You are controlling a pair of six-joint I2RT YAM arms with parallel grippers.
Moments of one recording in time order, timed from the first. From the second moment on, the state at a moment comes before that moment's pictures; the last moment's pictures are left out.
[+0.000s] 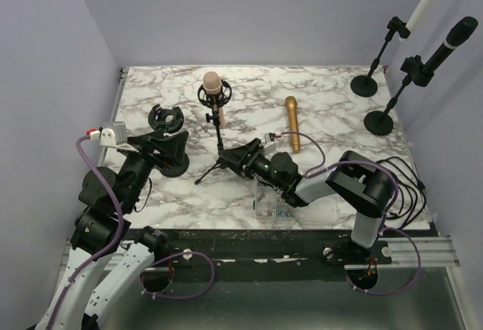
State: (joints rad) left arm -0.46 0.41 0.86 -0.32 -0.11 -0.51; right arm 0.92 1.82 0.62 1.20 0.01 1.45
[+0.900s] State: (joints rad) left arm -0.46 0.41 0.79 -0.33 -0.11 -0.38; right arm 0.93 1.81 0.77 0.95 0.07 1.37
